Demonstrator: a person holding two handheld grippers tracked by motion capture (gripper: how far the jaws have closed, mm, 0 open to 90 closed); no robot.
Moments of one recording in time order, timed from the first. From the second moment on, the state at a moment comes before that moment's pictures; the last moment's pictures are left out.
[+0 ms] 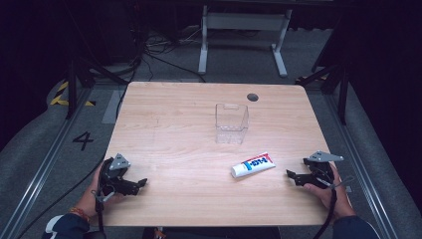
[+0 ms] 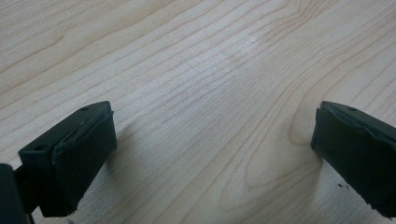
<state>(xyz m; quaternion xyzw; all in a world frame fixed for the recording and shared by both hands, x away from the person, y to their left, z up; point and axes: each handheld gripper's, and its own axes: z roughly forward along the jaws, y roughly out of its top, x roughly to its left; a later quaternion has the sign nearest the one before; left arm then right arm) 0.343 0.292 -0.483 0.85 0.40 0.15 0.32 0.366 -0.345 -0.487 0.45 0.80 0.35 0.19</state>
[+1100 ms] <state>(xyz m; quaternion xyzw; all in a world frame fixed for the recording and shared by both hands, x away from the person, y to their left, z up) 0.348 0.284 -0.467 0.86 0.37 0.13 0.31 0.366 -0.344 -0.487 0.45 0.80 0.35 0.19</state>
